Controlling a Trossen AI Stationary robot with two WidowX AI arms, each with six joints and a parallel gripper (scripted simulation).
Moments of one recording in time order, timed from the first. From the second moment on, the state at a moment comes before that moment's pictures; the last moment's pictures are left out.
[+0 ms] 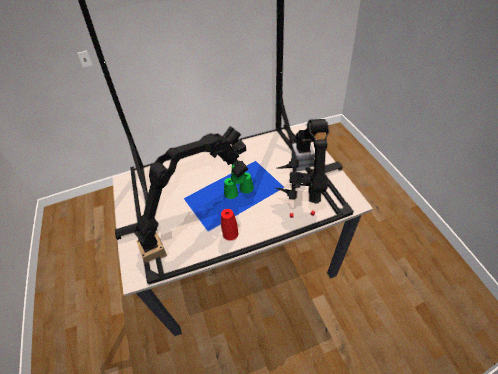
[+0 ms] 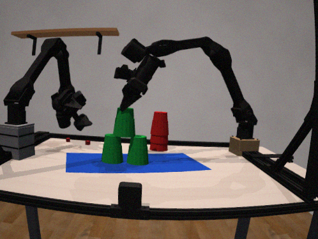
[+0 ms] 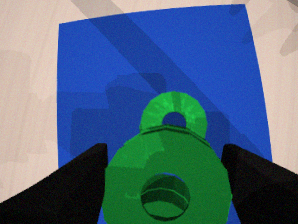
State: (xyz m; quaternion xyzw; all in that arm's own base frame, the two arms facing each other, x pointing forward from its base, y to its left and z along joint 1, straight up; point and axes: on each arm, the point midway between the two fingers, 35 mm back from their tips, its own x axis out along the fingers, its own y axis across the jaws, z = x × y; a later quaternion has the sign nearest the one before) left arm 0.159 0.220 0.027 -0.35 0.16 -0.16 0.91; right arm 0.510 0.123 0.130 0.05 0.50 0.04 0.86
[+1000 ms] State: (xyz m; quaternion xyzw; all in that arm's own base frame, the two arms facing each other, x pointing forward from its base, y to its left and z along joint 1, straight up) left arm 0.159 0.220 0.027 -0.35 0.16 -0.16 0.91; right arm 0.511 0.123 0.130 0.05 0.50 0.04 0.86
